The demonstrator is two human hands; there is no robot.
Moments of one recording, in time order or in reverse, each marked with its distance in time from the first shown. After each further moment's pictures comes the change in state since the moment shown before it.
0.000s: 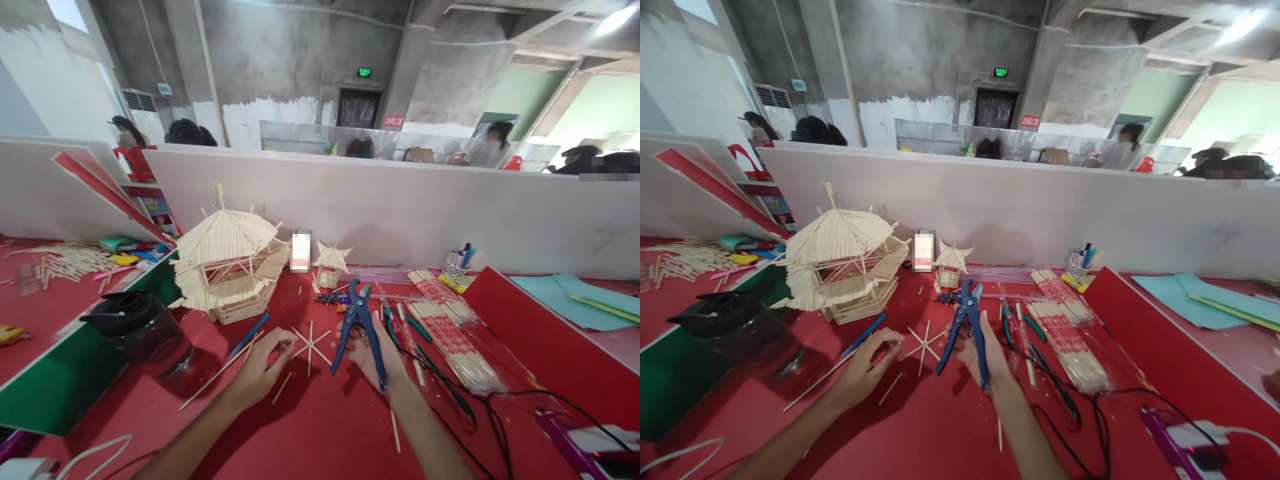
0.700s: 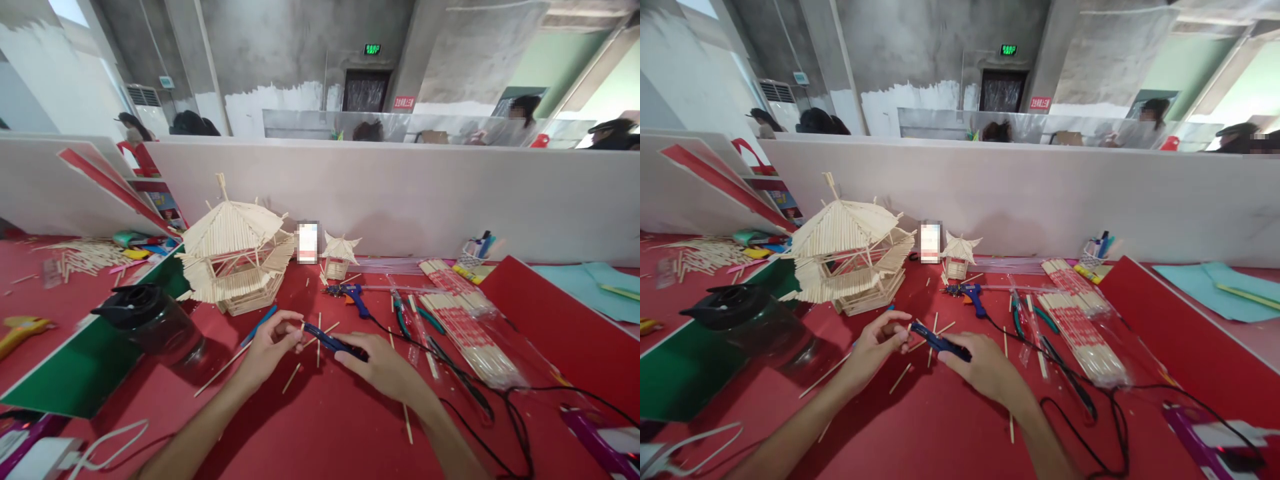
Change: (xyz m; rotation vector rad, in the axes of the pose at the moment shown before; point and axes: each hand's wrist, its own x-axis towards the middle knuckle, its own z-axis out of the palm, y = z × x) left_hand 0.012 0.010 0.001 -0.505 0.072 -0.347; right_hand -0.028 -0.022 0.031 -1.387 -0.259 -0.094
